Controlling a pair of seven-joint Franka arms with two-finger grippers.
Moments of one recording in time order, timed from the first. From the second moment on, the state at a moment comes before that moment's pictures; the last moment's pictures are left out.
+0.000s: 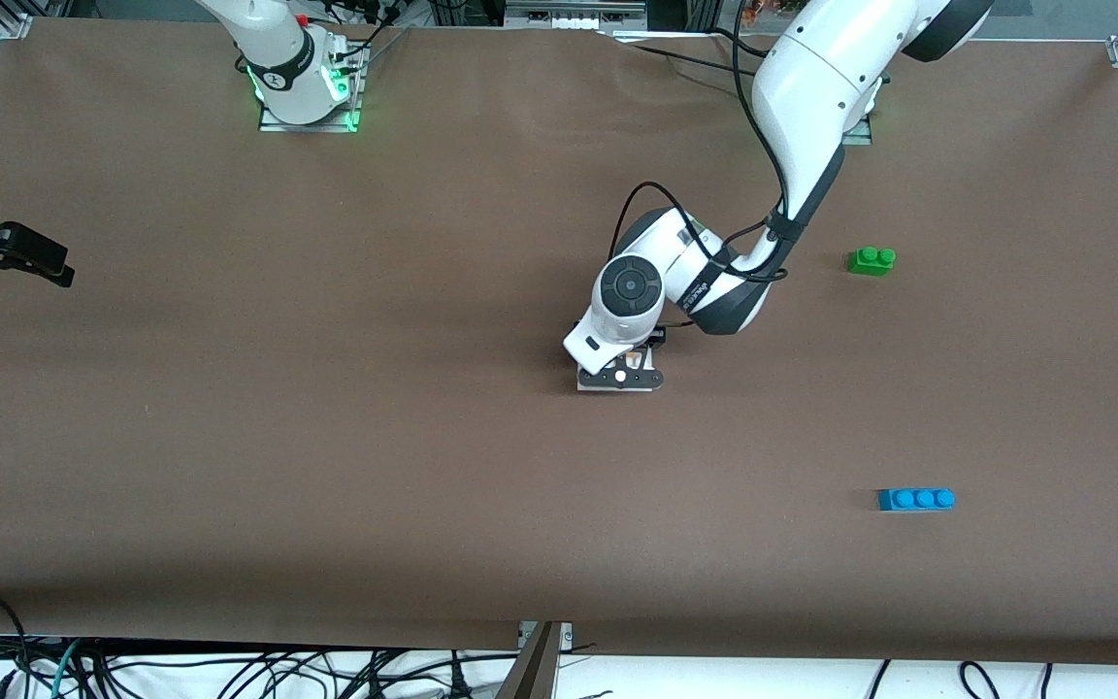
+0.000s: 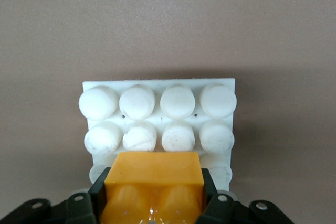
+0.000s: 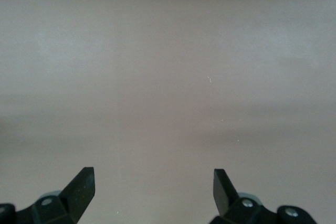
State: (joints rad) left arm -0.44 0.79 -0.26 -1.49 0.12 2.12 -0.70; right arm 0.08 0.15 -0.13 -1.44 -0.03 1.58 -0.02
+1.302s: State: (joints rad) left arm -0.46 0.80 -0.26 -1.50 0.12 2.11 -0.76; right arm 0.08 0.15 -0.13 -1.44 -0.03 1.58 -0.02
